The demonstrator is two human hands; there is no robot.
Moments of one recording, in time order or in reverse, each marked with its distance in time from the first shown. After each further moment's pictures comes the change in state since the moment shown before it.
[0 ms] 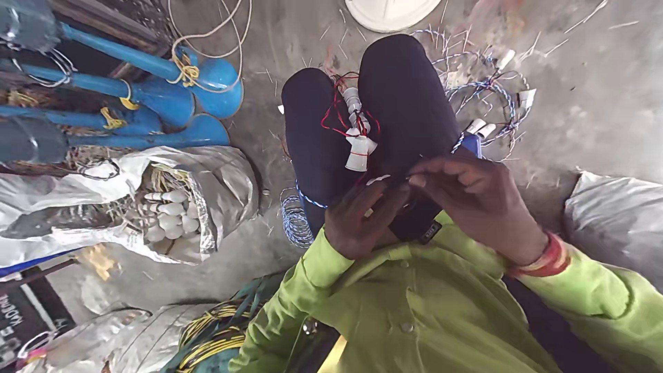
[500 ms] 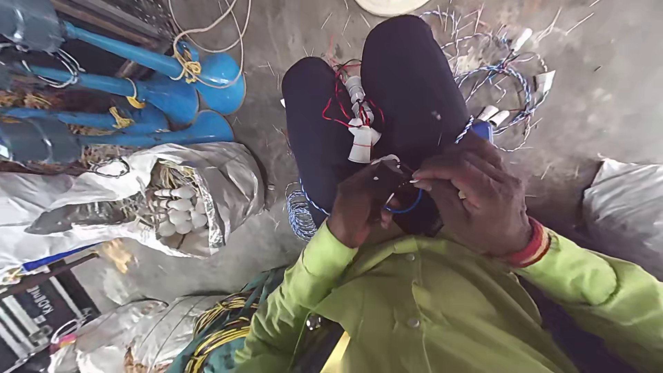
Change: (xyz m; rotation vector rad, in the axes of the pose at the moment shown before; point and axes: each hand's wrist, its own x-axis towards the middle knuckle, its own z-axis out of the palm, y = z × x) left_hand 0.025 0.009 -0.006 -1.299 -0.206 -1.426; right_hand -0.008 0.018 0.013 -0.352 0.136 -0.452
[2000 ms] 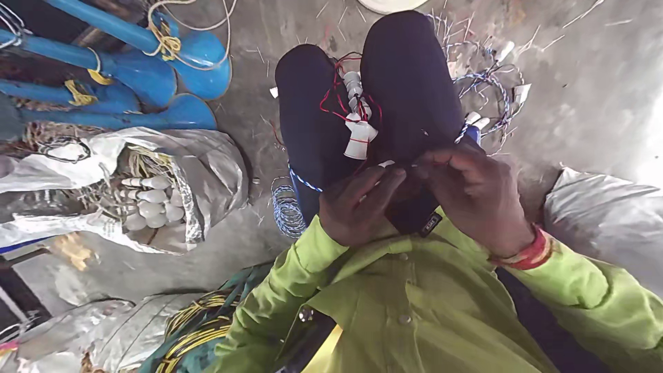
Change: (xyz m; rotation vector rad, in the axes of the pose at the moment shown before) left_hand 0.006 -0.019 -0.023 1.202 0.165 1.464; right_hand 0.003 -0.006 -0.009 0.132 -0.113 0.328
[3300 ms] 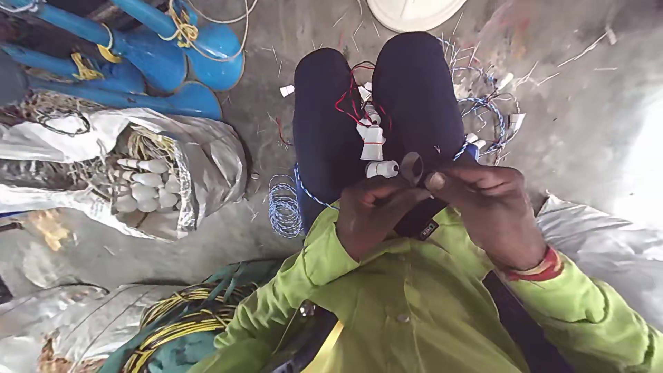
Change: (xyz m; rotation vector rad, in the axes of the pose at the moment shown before) left_hand 0.017 0.031 0.005 -0.715 0.014 -0.733; right_hand 0.008 -0.010 -0.008 0.495 -0.054 0.136
